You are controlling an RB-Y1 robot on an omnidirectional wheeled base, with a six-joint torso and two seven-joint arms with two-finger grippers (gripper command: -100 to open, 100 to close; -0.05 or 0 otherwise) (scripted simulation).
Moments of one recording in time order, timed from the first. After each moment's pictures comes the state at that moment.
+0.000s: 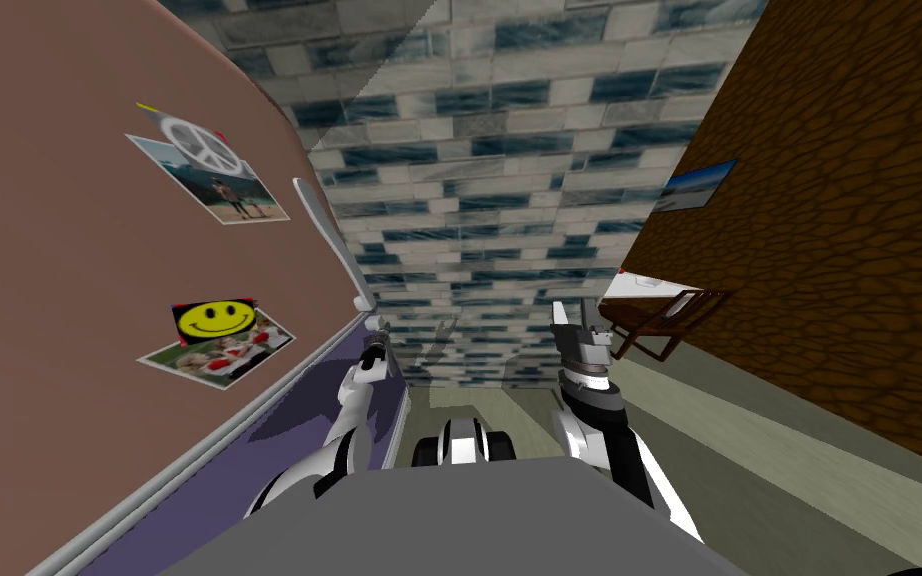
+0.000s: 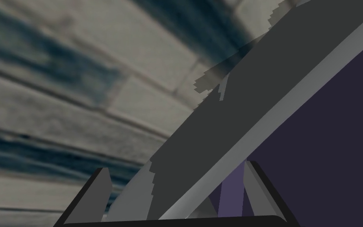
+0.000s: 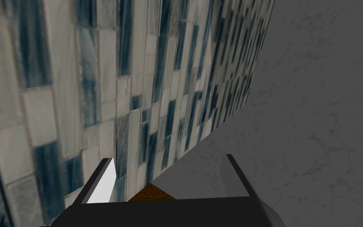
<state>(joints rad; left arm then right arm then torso) -0.42 0.13 0.58 -0.93 -0.41 -0.13 -0.53 0.50 0.01 -0.03 -2.34 0.10 -0.64 -0.07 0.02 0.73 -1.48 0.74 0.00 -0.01</state>
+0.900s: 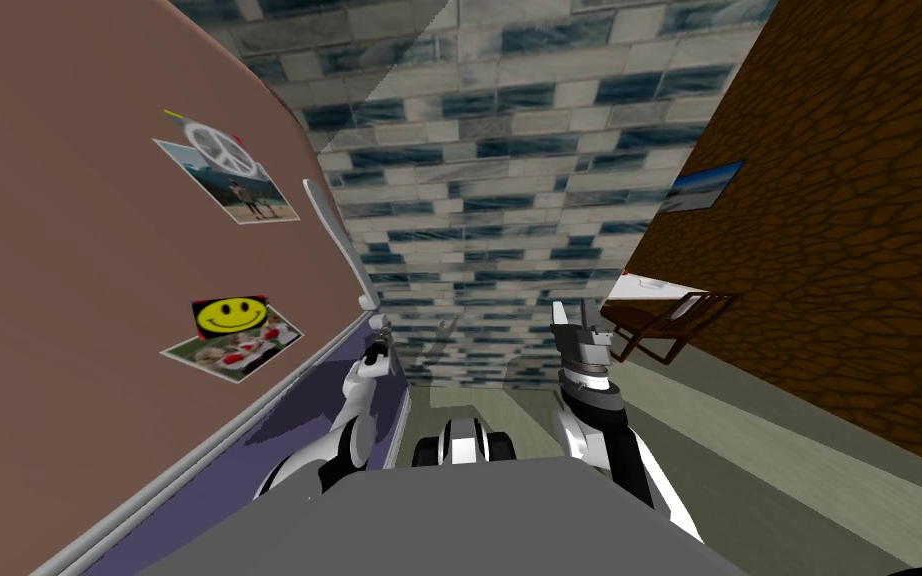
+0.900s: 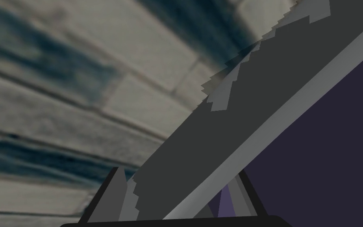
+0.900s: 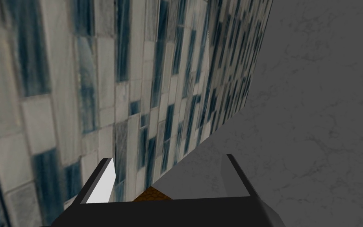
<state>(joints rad) -0.49 0.15 0.60 -0.84 -0.42 -0.15 -0.54 0.50 0.01 -0.03 -2.34 0.10 -0.64 -0.07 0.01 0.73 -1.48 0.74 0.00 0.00</state>
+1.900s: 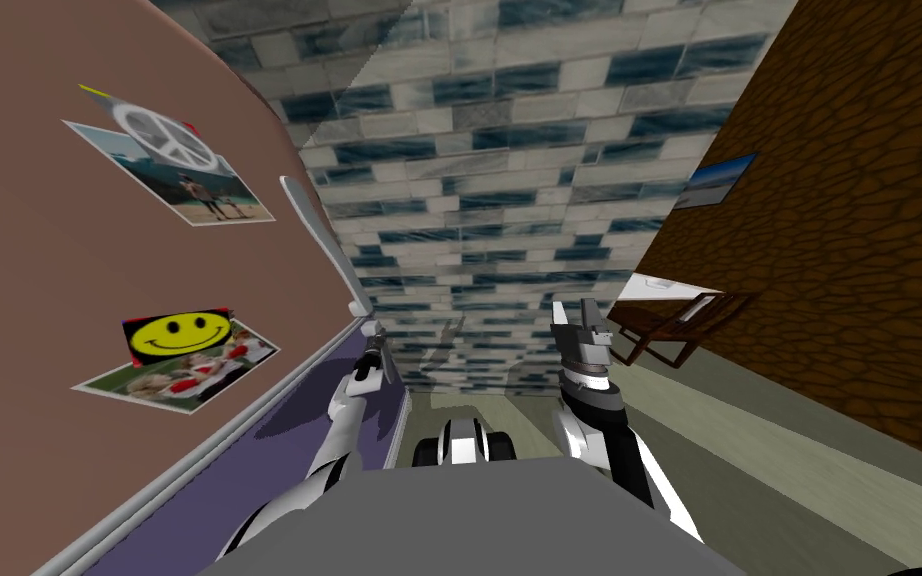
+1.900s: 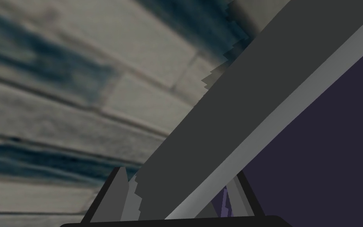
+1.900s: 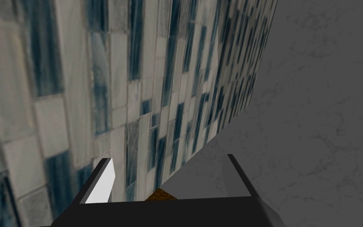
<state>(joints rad) -0.30 0.13 0.51 -1.06 -0.38 -0.12 -0.51 0.50 0.01 -0.03 -2.34 0.10 -0.64 -0.07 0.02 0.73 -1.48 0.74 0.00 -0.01</state>
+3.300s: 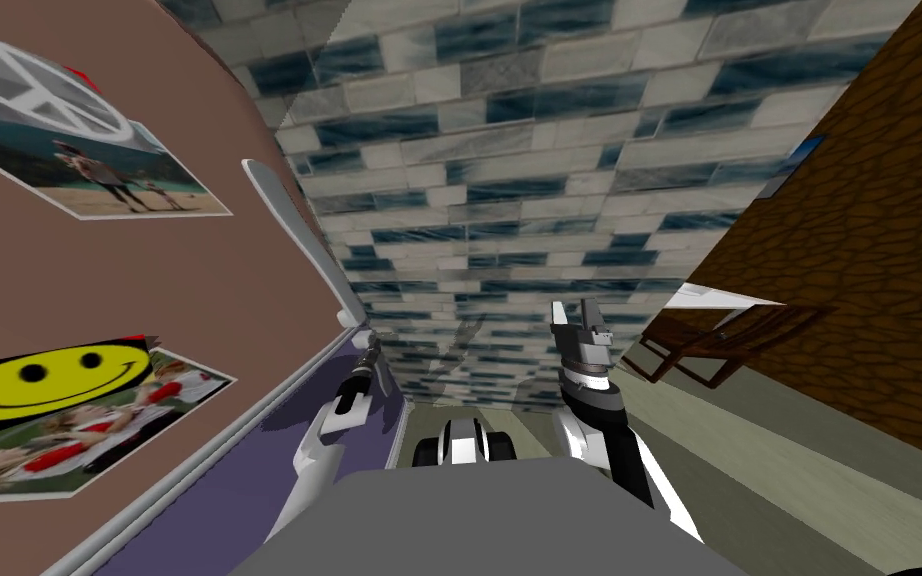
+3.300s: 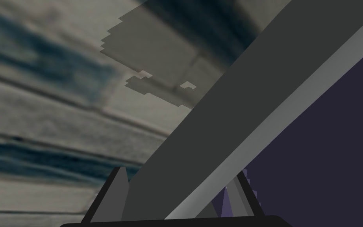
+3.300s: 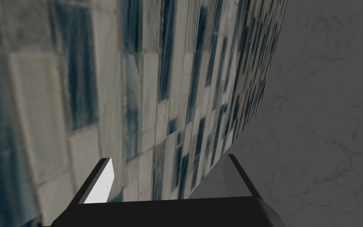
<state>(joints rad) 0.06 0.14 0.32 -1.47 -0.28 -0.04 -0.44 0.50 0.01 -0.03 -2.34 0.10 -0.64 -0.07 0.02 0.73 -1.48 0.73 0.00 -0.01</state>
